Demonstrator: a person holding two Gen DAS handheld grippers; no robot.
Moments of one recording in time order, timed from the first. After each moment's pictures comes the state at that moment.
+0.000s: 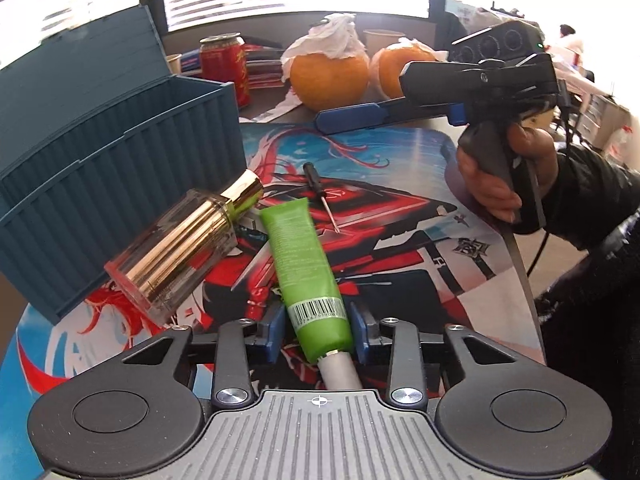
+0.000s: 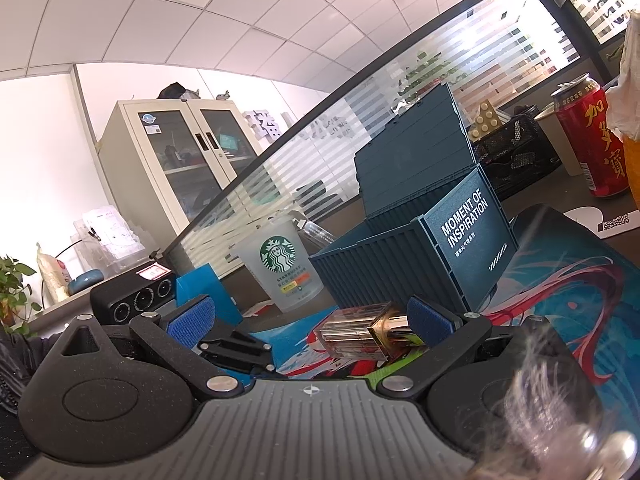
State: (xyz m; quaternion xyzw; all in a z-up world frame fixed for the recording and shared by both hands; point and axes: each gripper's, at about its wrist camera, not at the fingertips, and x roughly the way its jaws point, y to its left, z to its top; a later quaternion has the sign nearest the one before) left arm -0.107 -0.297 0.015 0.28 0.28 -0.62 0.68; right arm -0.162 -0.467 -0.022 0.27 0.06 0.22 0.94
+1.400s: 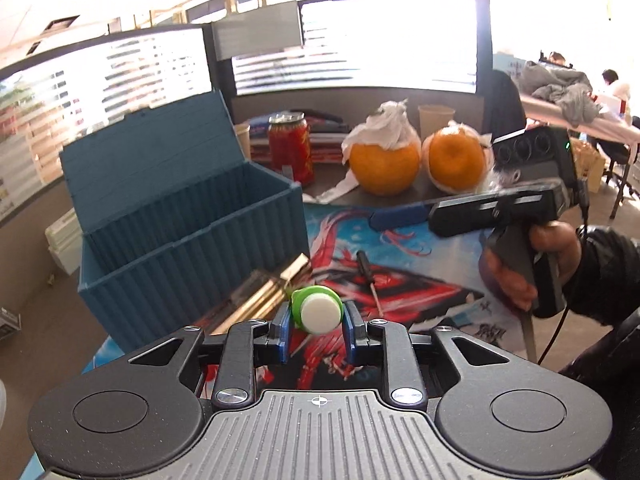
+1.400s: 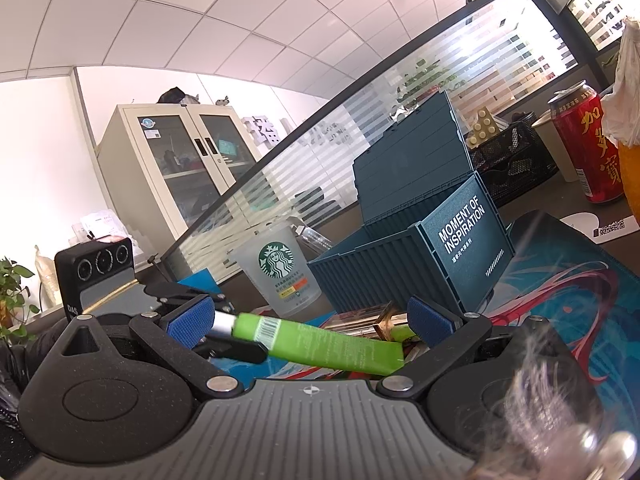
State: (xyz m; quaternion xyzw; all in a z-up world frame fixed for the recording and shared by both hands) left arm -0.112 -0.281 0.070 0.23 0.21 -0.57 0.76; right arm -0.161 -0.469 -0.021 0.27 0.05 0.21 0.94
